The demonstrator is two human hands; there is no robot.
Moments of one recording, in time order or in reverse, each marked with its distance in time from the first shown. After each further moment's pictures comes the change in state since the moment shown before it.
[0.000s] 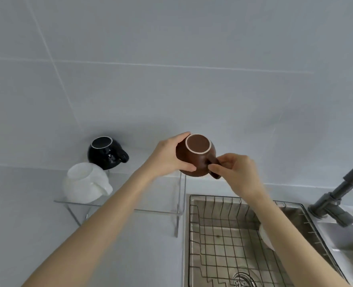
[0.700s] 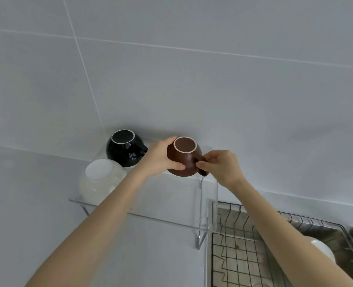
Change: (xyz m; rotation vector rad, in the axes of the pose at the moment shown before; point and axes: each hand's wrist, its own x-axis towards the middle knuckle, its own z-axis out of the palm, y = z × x) left_hand 0.015 -0.094 -0.051 0.023 0.056 -0.199; right_hand 0.074 -0.008 0.106 -0.059 -0.177 0.041
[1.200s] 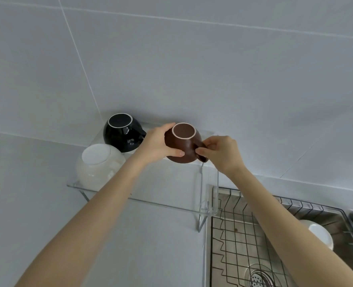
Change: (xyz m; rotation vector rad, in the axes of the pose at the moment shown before) left_hand -0.002 -0.006 0.009 -0.024 0.044 -0.021; right_hand 0.001 0.007 0.007 -0.032 0.021 -0.048
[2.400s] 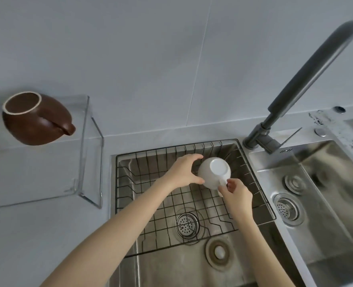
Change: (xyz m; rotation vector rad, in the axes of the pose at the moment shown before) left_hand -0.039 0.073 0.325 0.103 -0.663 0.127; right_hand -0.193 0.258 -0.120 0.017 0.369 0.714
